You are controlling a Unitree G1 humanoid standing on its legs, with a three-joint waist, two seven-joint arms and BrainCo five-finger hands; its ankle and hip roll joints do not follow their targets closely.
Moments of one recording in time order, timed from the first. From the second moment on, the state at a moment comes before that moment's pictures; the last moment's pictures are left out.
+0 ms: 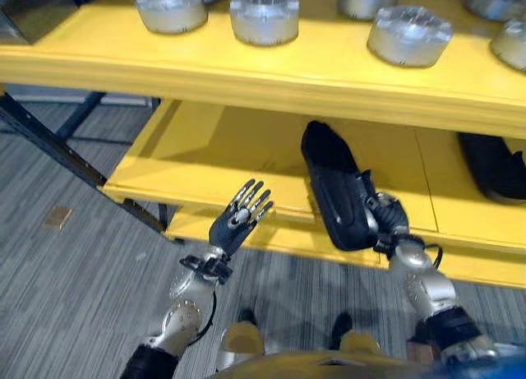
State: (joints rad) left arm 0.03 0.39 -0.24 -0.03 -1.05 -0.01 -0.29; right arm -0.24 -0.38 0.14 0.30 0.51 0.09 -0.36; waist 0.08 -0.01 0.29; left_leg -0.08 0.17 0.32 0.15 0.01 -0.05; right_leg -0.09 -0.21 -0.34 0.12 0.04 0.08
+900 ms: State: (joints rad) left arm -0.24 0.45 -0.35 0.00 -1.13 -0.15 -0.21; right arm -0.94 -0.71 0.13 0.78 0.59 0.15 -0.40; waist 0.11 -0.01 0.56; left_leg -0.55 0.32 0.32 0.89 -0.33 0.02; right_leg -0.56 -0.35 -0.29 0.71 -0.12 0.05
